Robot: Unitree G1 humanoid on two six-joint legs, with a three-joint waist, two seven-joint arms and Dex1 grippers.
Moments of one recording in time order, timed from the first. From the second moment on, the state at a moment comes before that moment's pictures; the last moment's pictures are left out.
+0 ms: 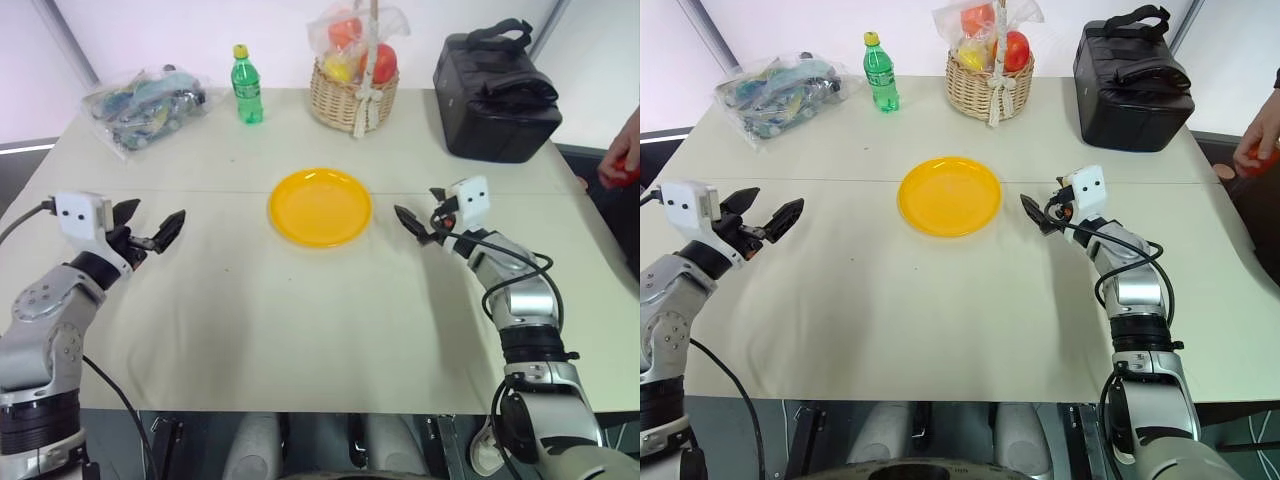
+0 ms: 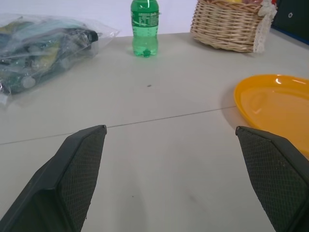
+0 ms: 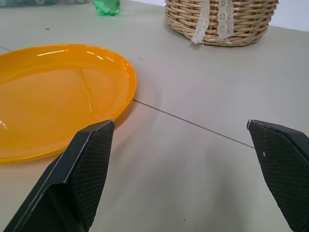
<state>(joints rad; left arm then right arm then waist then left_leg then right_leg) -0.16 0.61 0.42 -0.19 -0.53 0.48 -0.49 -0.52 -0.41 -0.12 0.31 0.20 0.18 0.56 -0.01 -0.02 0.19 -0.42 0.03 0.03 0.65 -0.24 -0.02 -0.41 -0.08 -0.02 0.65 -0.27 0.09</state>
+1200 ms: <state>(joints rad) -0.19 0.61 0.42 -0.16 -0.50 0.47 -0.49 -0.49 -0.47 -0.09 0.20 0.27 0.27 0.68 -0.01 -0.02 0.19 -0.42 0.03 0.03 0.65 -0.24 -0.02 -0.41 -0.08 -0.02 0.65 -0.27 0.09</state>
